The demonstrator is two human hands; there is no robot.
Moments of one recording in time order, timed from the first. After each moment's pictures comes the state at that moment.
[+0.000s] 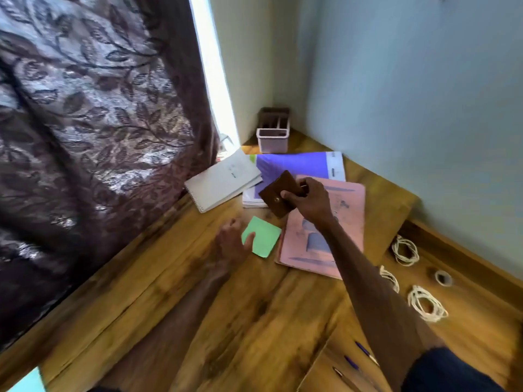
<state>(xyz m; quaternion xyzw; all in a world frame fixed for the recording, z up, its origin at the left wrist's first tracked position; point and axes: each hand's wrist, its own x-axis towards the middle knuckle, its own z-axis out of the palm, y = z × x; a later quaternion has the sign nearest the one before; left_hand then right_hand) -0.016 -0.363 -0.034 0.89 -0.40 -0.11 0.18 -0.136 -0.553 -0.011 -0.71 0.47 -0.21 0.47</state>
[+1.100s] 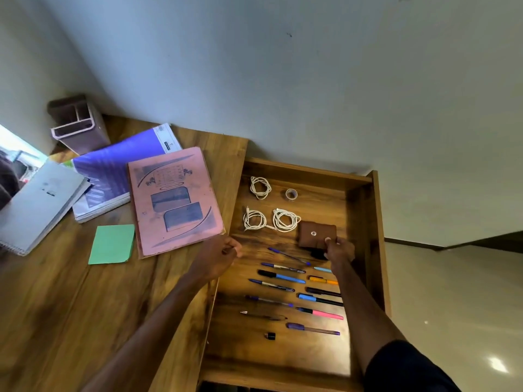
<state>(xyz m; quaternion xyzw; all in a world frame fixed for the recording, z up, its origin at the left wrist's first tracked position) -0.254 -0.405 -0.057 0.64 -0.61 -0.44 0.16 -0.584 -0.459 -0.157 -0.17 0.86 -0.30 0.38</state>
